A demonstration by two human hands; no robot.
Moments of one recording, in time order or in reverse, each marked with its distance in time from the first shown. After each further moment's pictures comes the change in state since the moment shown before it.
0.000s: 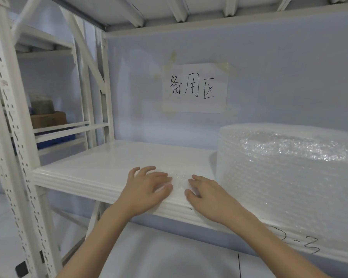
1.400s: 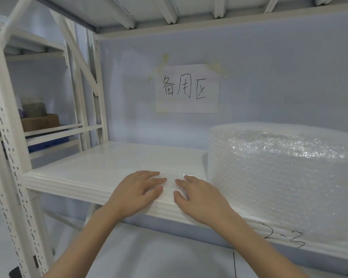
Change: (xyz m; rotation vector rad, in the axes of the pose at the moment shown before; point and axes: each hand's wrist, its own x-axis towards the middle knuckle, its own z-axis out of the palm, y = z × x) left_hand -0.004 -0.004 -0.002 -0.030 -0.052 0.071; right_hand -0.016 -0.017 -0.005 -0.157 0.110 -0.021
